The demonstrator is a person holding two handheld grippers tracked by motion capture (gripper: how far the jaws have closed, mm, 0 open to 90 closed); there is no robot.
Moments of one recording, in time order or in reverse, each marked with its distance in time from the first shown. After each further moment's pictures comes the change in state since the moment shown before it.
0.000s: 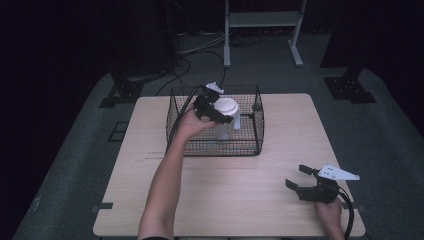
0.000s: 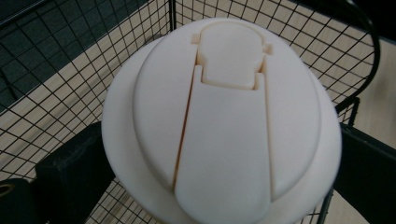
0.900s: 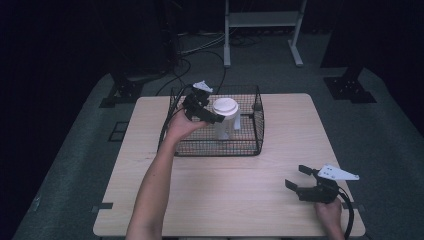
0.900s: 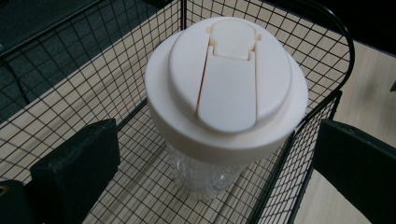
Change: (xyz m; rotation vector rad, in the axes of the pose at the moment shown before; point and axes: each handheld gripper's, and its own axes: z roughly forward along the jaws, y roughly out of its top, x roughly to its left) left arm 0.002 -0.013 -0.034 -0.038 0.024 -0.014; right arm 0.000 0.000 0.000 0.004 0.007 -0.007
